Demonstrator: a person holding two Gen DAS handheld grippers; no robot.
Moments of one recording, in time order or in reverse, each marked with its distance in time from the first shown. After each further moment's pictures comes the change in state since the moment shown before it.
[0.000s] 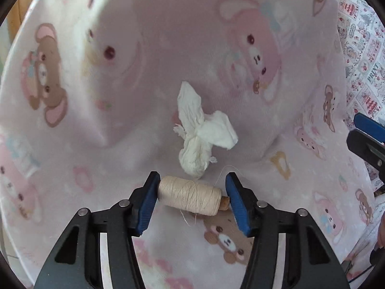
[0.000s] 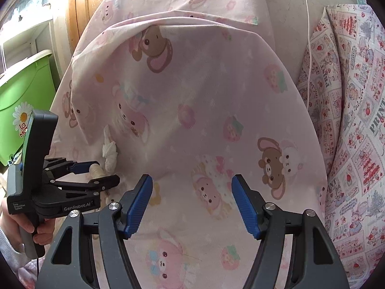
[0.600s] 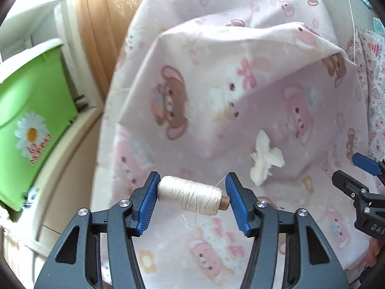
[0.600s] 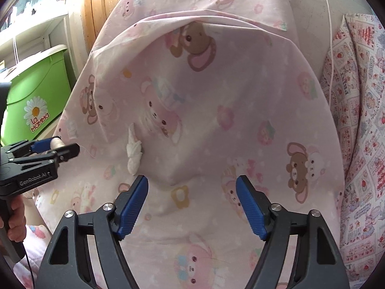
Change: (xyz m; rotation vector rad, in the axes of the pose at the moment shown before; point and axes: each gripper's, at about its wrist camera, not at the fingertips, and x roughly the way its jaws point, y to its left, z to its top) left arm -0.096 0.030 -0.015 -0.142 -0.177 0.308; right arm 0.007 0.033 0.005 -0.033 0.001 0.092
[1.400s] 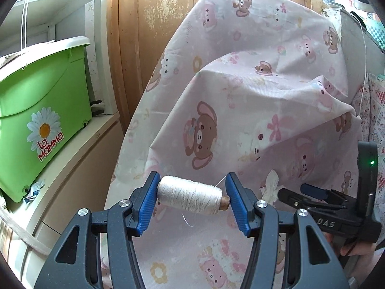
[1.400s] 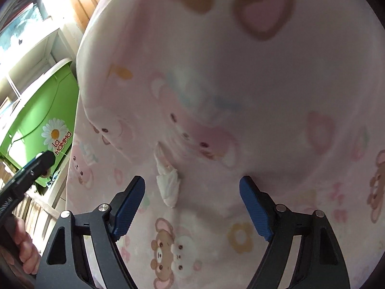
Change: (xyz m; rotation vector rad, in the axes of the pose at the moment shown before) left arm -0.028 0.070 0.018 -0.159 -0.107 -0.040; right arm 0.092 0.019 0.039 0.112 0.109 0.253
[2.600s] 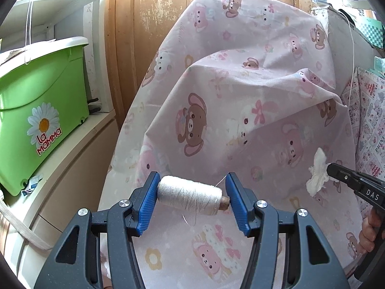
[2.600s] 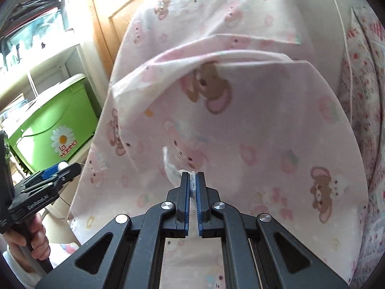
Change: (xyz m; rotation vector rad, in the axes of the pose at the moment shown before) left arm -0.016 -0.003 -0.022 0.012 -0.006 -0.036; right arm -0.104 -0.003 -0.018 -0.037 -0.133 -0.048
